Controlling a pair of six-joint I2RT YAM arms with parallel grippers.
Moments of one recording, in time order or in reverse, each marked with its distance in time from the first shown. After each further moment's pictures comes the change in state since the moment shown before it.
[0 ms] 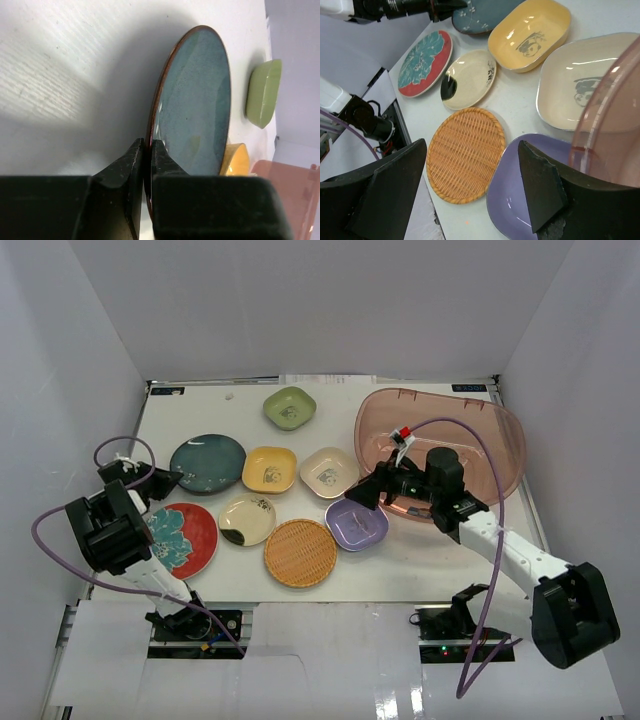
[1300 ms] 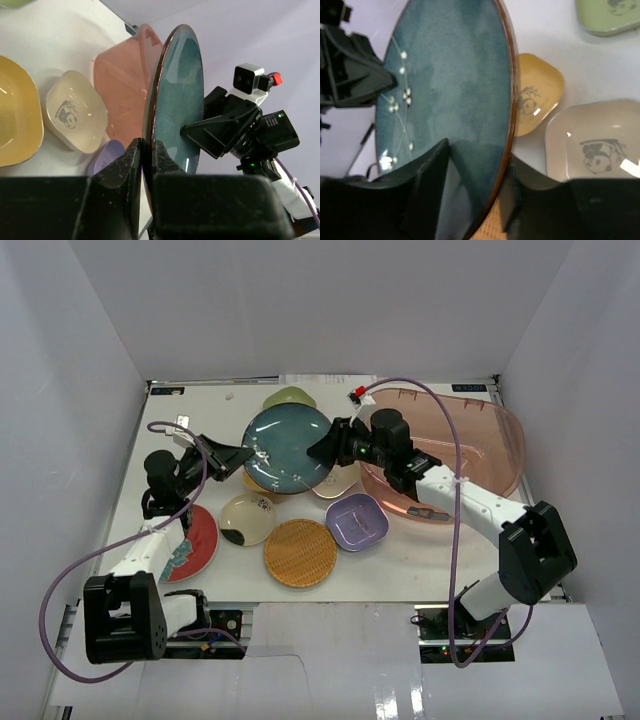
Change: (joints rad) left arm -0.499 -0.616 -0.207 0.276 0.206 -0.477; right arm 0.220 0.400 0.480 -0.121 0.378 0.113
